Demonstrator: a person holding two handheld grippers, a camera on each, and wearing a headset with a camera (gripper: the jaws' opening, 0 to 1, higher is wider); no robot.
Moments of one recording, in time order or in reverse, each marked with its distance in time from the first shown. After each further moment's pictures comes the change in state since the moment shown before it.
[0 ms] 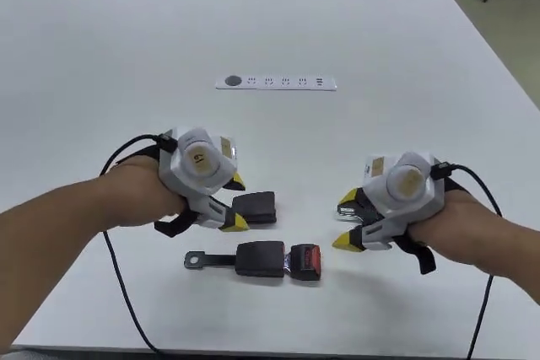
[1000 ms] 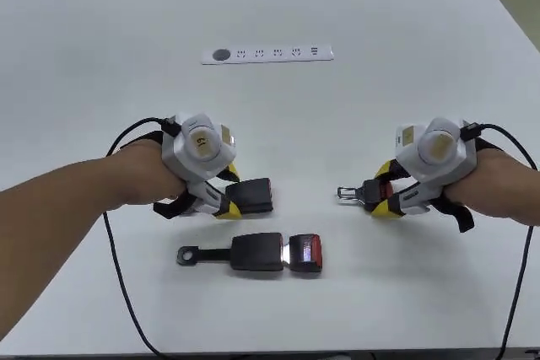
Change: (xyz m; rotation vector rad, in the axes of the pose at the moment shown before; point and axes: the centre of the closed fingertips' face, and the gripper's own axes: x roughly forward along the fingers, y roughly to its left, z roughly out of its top) left arm 0.050 0.014 -0.028 0.016 0.108 -0.141; right arm 0.015 -0.047 -0.066 0.025 0.084 0.065
